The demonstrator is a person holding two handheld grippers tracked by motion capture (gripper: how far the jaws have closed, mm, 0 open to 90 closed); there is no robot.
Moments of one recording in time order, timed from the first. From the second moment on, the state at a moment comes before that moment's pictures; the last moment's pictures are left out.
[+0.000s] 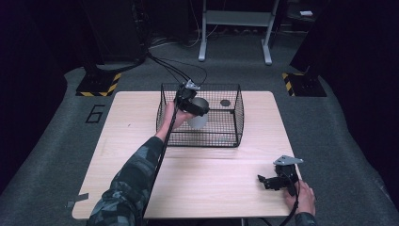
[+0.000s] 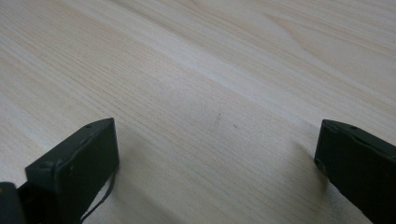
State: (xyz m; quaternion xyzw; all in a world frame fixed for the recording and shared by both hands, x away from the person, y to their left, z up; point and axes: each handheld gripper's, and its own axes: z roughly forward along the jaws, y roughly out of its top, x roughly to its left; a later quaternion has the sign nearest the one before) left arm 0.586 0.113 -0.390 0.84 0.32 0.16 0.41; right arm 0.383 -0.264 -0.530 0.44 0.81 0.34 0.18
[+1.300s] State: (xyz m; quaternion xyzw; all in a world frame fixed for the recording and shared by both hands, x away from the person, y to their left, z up) left arm 0.610 0.100 -0.413 0.85 0.34 0.15 0.37; right arm 0.383 -0.264 -0.530 0.44 0.81 0.34 0.18
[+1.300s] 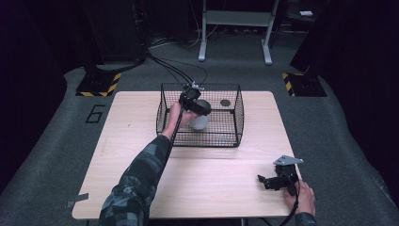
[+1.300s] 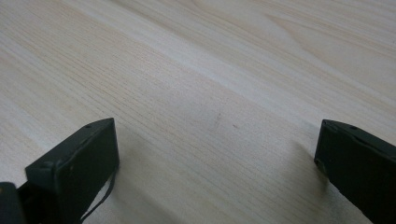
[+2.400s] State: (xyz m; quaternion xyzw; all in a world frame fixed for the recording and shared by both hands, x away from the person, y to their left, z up) left arm 0.611 0.101 -0.428 0.85 0.34 0.15 0.36; right arm 0.383 -0.264 -0.530 0.44 0.81 0.34 0.18
